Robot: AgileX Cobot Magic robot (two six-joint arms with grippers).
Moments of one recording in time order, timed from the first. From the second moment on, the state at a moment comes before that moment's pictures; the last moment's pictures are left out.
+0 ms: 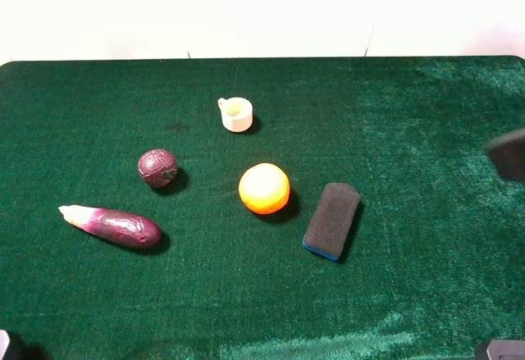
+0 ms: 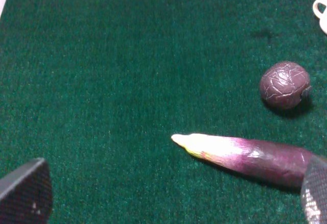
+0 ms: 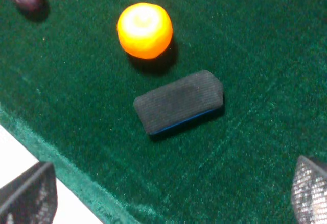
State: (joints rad) left arm 0.03 -0.01 -0.50 0.02 1.06 0.04; right arm 0.96 0.75 -0.96 -0.09 1.22 0.13
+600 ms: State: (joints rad) left arm 0.03 -0.01 -0.50 0.02 1.06 0.04; right arm 0.41 0.42 -0.75 -0.10 1.22 0.10
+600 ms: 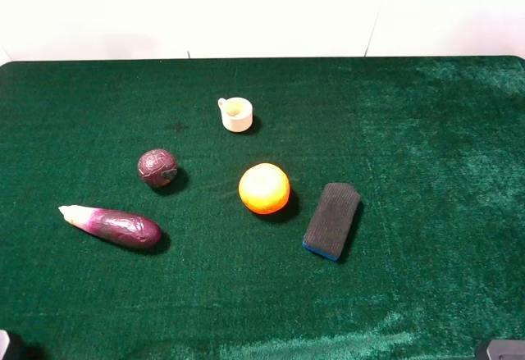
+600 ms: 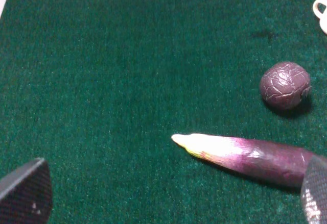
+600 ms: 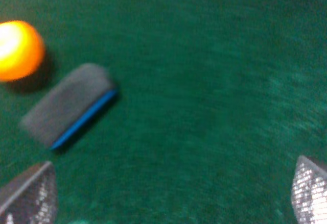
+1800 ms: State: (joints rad) left arm 0.03 -0.01 -0.50 0.02 1.06 0.04; right arm -0.01 -0.01 -0.50 -0.05 1.03 0.09
